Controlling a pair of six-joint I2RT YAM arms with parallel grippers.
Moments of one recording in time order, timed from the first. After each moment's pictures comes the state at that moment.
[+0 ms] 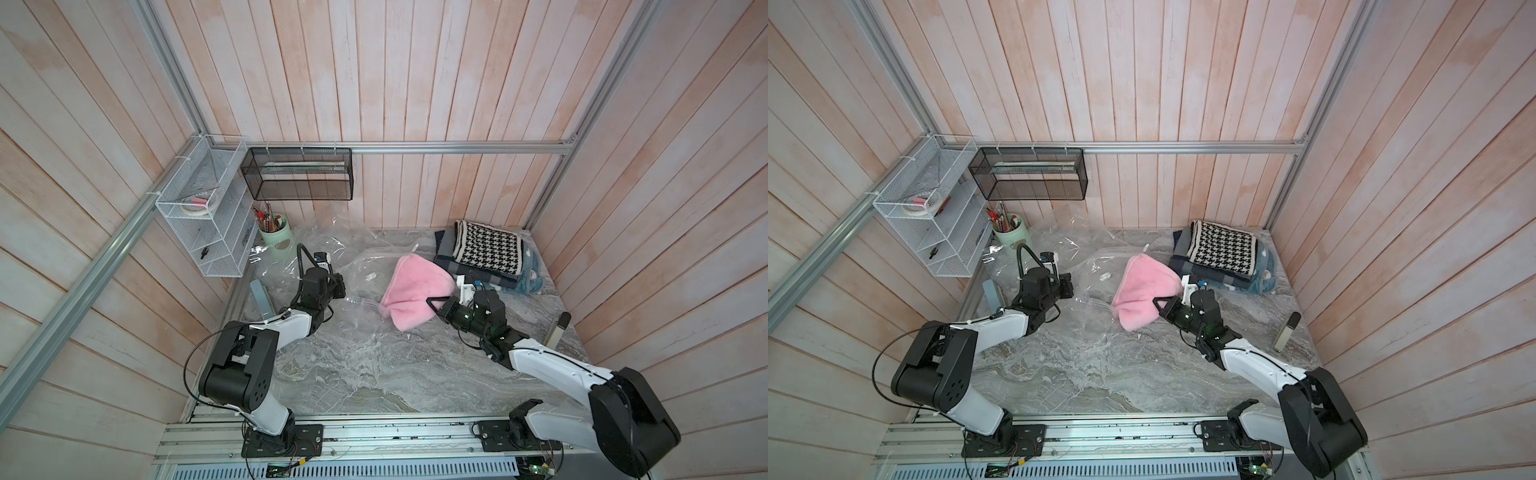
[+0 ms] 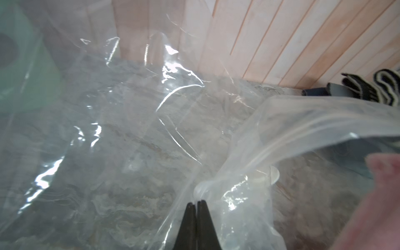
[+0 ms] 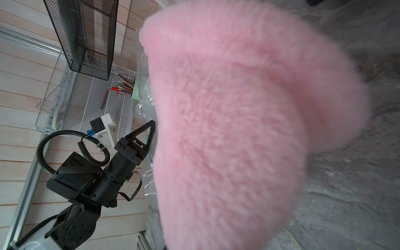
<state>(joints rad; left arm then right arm) -0.25 1.62 0.76 0.40 -0.05 -0.28 0.50 1.17 0.47 0.36 -0.28 1.05</state>
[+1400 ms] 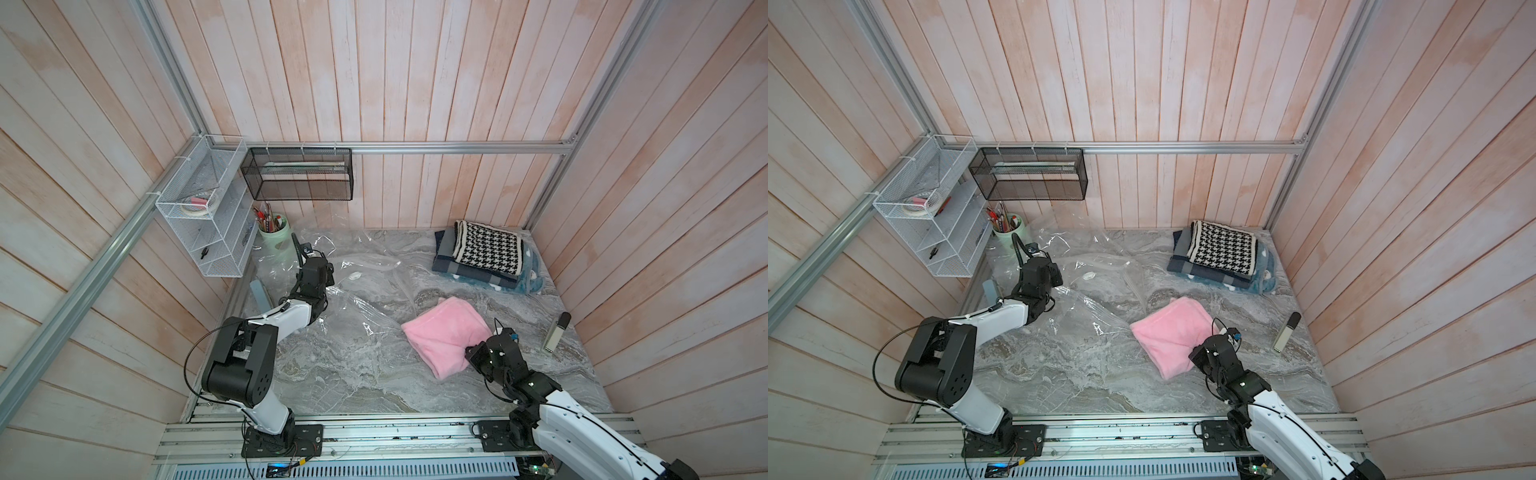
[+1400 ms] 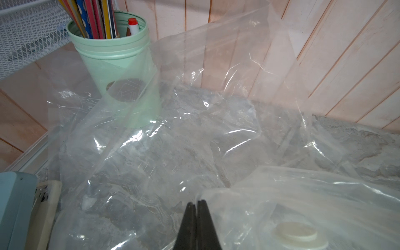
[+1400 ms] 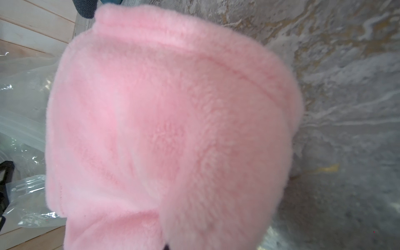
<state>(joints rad) -0.24 1.64 0.89 0.30 -0.40 -0.28 0.52 0.68 0.20 -0.28 0.08 1.18</state>
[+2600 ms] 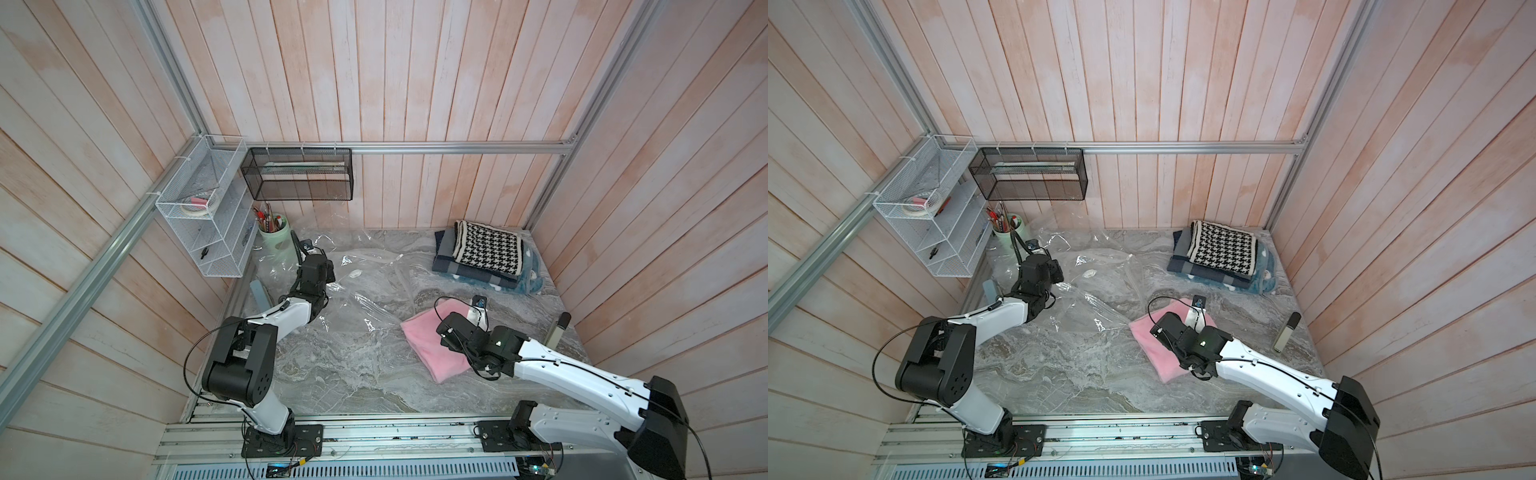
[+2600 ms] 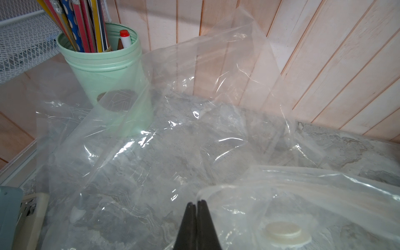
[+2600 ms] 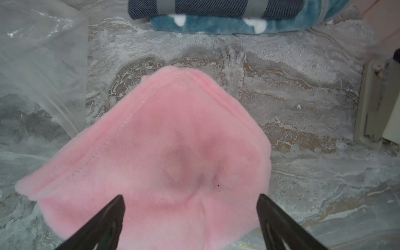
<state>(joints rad) -0.24 1.65 0.90 0.31 -0.36 -0.28 0.95 1.15 0.83 -0.85 0.65 1.01</state>
